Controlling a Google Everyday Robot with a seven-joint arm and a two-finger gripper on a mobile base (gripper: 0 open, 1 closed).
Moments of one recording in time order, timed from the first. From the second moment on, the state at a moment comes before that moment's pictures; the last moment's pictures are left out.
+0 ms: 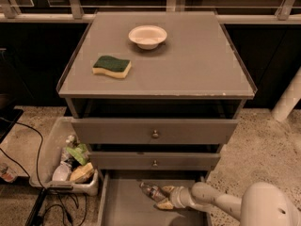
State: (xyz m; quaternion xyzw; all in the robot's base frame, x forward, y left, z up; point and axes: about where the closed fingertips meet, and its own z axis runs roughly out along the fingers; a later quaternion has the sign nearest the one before) arm 0.530 -0.090 0.133 -0.48 0.78 0.23 0.32
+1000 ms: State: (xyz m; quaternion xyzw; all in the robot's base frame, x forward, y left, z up) arm 0.527 -0.092 0.140 -0.49 0.78 0.23 0.31
